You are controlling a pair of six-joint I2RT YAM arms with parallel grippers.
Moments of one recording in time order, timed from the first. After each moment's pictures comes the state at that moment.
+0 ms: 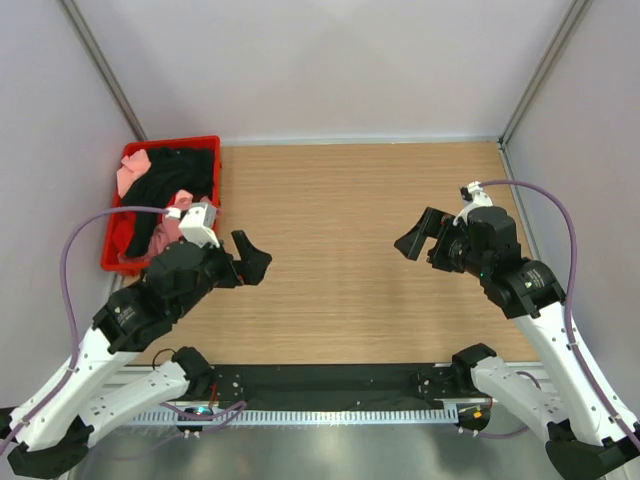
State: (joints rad) left arm -0.79 0.68 1.01 -0.75 -0.28 -0.62; right arm 0.38 0.80 1.03 -0.80 -0.08 0.62
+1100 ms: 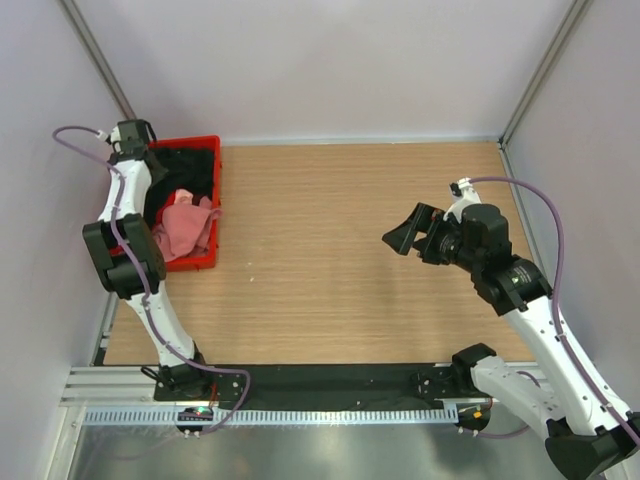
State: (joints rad) left arm 0.25 1.98 1.73 -0.57 -0.29 -0.45; right arm 0.38 0.82 0.95 -0.60 -0.18 0.64
